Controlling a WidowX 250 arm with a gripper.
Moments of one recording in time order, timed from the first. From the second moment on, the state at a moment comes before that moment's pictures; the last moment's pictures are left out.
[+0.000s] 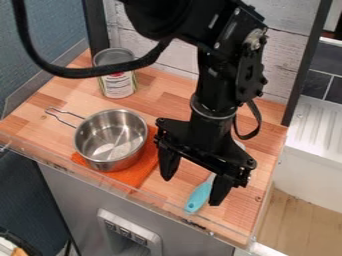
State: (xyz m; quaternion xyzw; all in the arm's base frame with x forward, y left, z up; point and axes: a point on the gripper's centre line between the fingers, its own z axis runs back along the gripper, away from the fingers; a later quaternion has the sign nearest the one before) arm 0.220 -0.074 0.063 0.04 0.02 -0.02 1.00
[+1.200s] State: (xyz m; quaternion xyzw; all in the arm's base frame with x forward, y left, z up) arm 0.390 0.073 0.073 0.03 -0.09 -0.05 0.99
